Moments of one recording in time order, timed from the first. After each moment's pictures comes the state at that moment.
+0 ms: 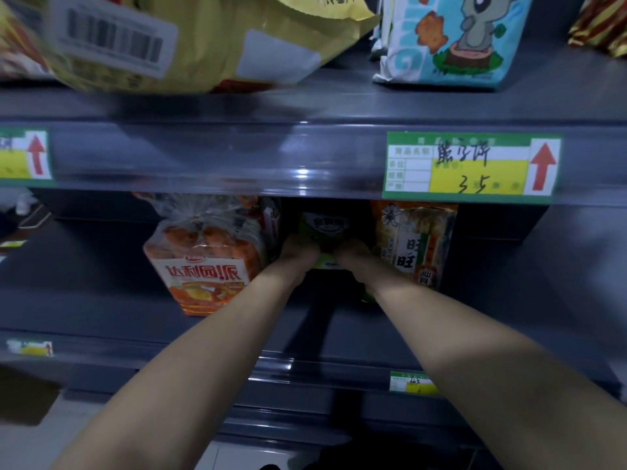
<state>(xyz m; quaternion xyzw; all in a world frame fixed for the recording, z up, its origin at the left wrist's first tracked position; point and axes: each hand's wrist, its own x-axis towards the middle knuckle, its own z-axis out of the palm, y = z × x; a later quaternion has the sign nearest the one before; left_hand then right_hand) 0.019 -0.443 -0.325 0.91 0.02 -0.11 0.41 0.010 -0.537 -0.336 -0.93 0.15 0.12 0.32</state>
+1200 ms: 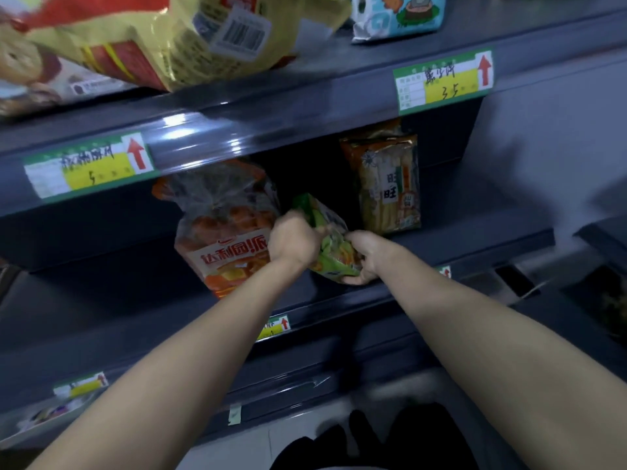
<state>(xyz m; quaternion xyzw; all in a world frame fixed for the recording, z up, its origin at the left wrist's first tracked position) -0.043 -0.351 -0.294 0.93 -0.21 -0.07 0.29 -0.101 -0.462 -0.324 -0.48 0.44 0.12 0.75</state>
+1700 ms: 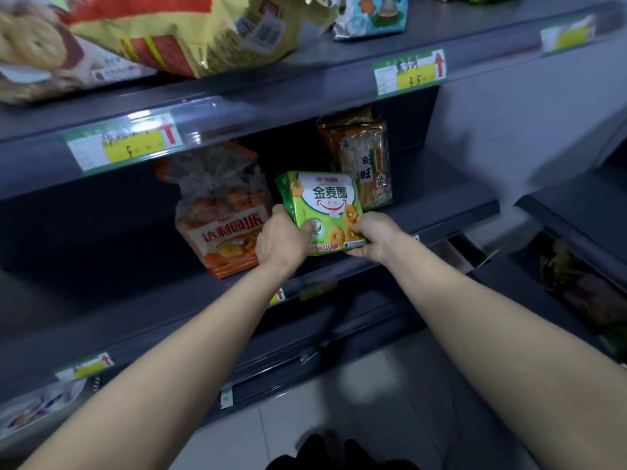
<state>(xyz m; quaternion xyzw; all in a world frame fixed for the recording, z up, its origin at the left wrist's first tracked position) -0.097 -0.301 -0.274 0.93 -0.19 -0.07 0.31 -0.164 -0.429 -0.292 -0.49 0.44 -0.07 0.75</state>
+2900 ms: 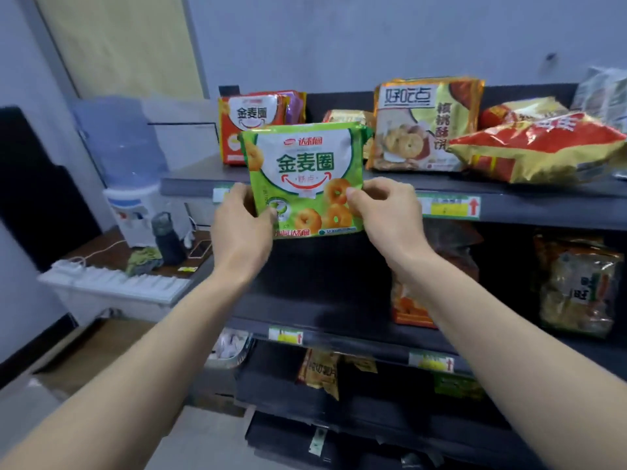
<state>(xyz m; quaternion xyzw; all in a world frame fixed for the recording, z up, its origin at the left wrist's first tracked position) -0.095 0.053 -0.111 0.83 -0.03 0.28 0.48 -0.105 -0.115 -0.106 -0.80 0.03 -0.29 0.53</state>
